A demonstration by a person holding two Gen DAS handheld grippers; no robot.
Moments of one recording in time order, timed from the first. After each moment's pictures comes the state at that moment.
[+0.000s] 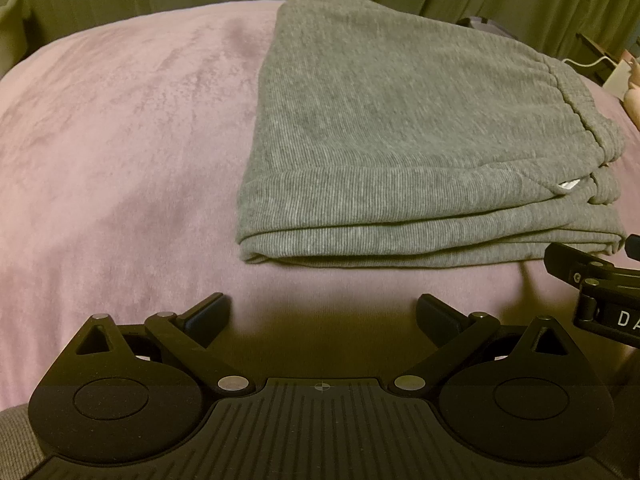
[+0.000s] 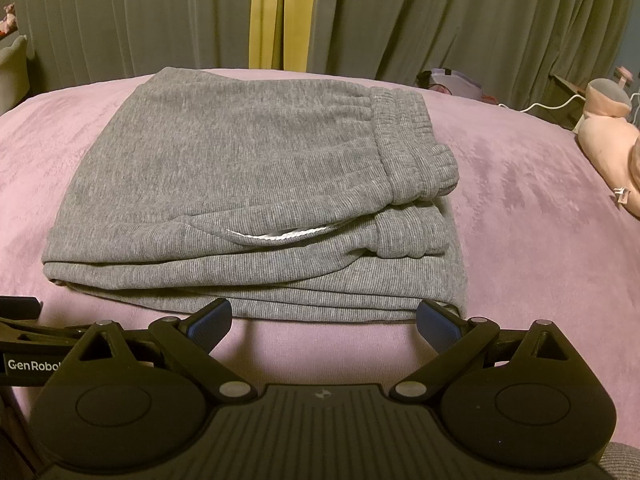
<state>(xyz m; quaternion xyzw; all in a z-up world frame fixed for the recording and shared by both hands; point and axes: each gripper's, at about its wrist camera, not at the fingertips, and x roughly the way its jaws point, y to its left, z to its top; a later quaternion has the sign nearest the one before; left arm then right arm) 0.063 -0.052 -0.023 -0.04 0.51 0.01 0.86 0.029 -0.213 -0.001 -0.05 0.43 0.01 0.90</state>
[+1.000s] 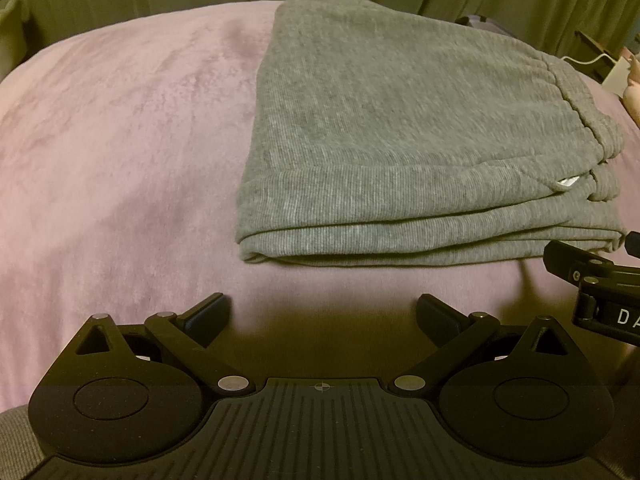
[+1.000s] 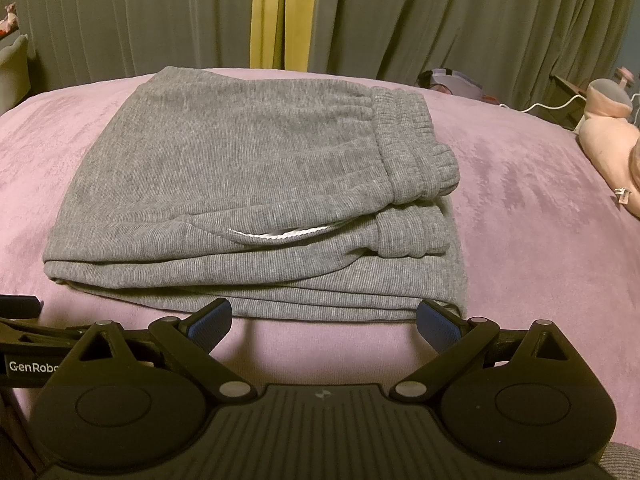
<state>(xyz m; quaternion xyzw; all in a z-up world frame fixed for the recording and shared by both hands) 0.061 -0.052 -0.023 -0.03 0.51 0.01 0.86 0.030 -0.213 0.000 -0.05 0.43 0.01 0.90</state>
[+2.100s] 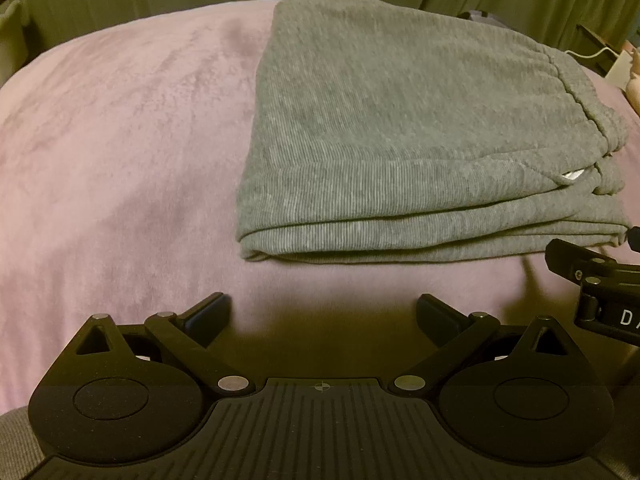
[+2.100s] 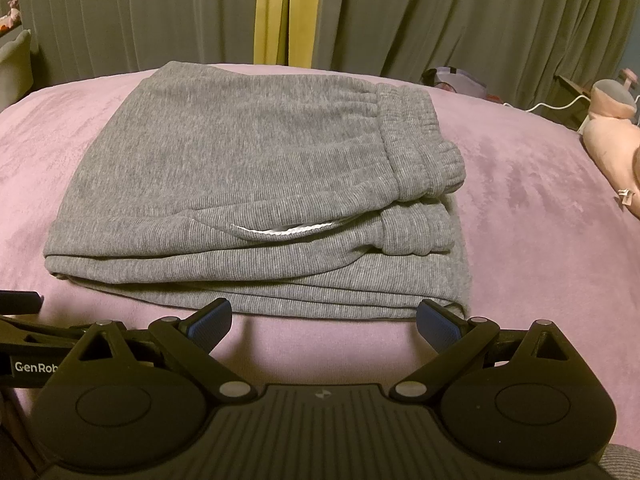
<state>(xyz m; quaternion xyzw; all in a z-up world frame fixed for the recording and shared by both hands) 0.063 -0.054 -0.023 -0.02 0.51 0.02 0.86 0.029 -0.212 -0.002 -0.05 0.44 0.02 0.90</state>
